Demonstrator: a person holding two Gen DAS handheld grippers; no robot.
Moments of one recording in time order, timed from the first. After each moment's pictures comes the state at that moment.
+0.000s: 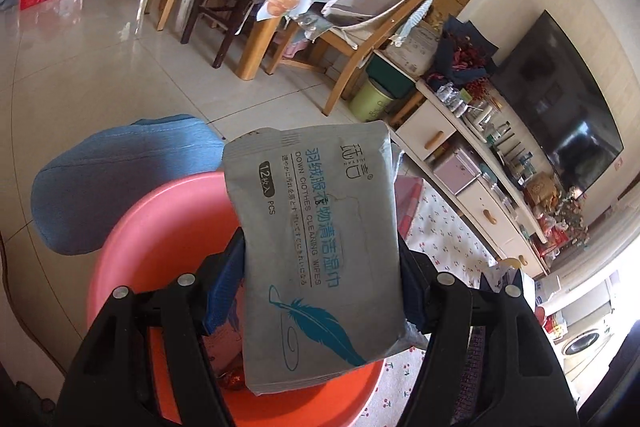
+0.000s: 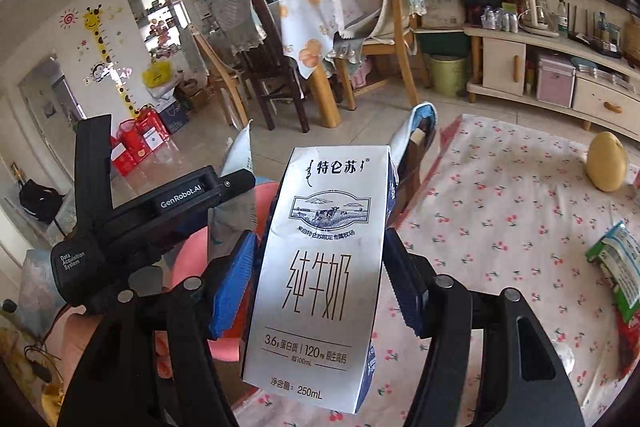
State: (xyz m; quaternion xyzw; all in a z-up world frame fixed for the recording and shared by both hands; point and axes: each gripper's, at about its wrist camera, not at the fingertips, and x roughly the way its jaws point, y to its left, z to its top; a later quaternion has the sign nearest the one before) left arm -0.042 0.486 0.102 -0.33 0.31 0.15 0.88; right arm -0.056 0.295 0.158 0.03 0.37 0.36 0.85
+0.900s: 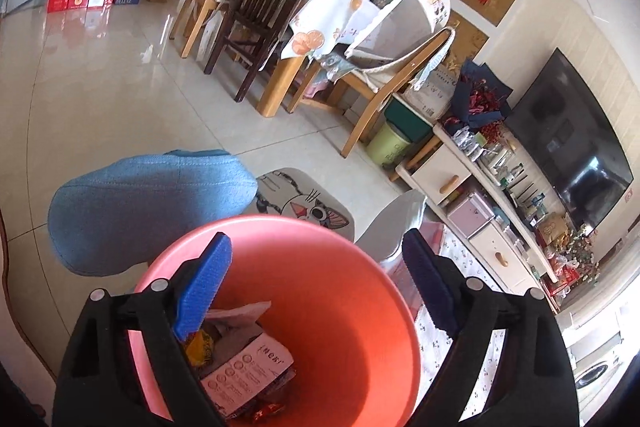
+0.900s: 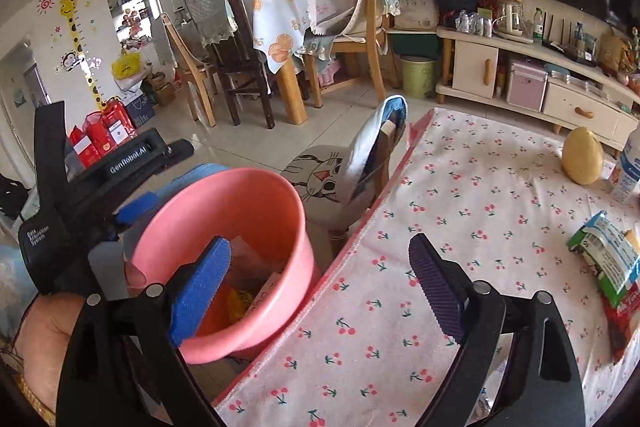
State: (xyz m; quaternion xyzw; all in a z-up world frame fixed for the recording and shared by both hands) left arm -0.051 0.500 0.099 -0.32 0.23 0.19 0.90; right arm -0.068 0.271 0.137 -0.01 0.35 0.29 0.89
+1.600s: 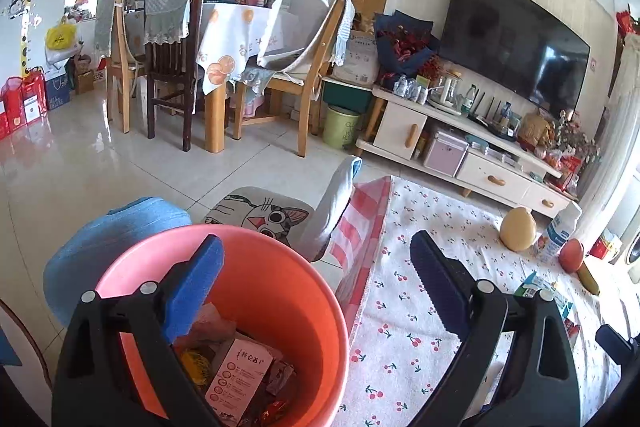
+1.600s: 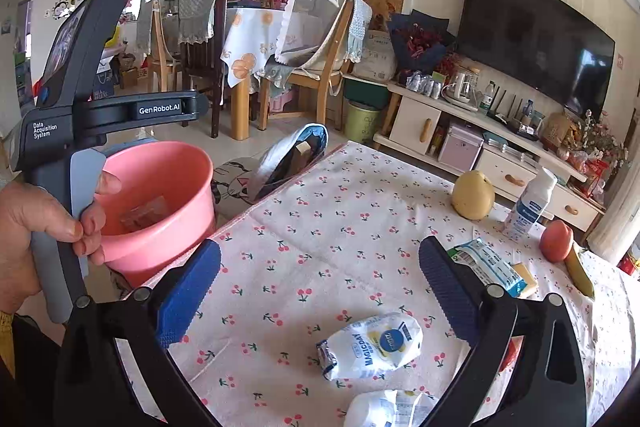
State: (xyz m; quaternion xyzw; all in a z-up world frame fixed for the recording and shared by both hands) left arm -0.027 0.386 0.129 -0.13 0.26 0.12 0.95; right arm -0.120 0.183 0.136 -0.13 0.26 0.20 0.93
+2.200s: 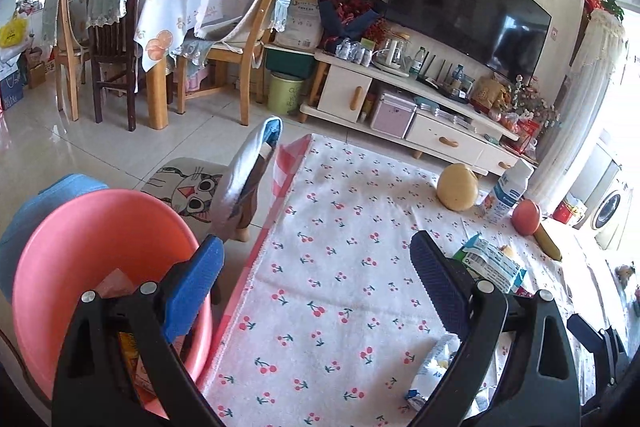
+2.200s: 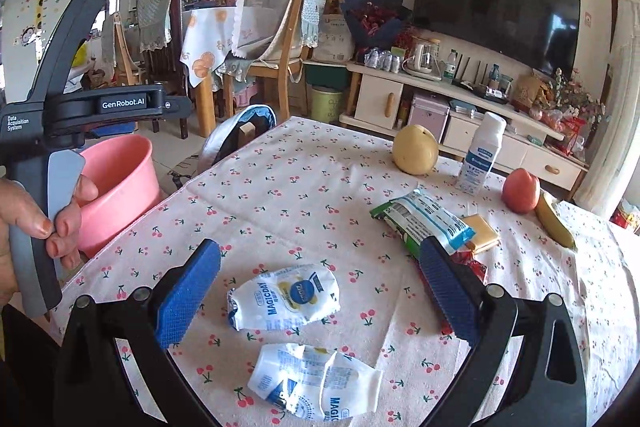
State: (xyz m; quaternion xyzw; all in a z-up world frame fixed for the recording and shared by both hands) left arm -0.013 0.307 0.117 -0.13 0.30 0.02 0.94; right arm -0.116 0.090 0.115 -0.07 0.30 0.16 0.94
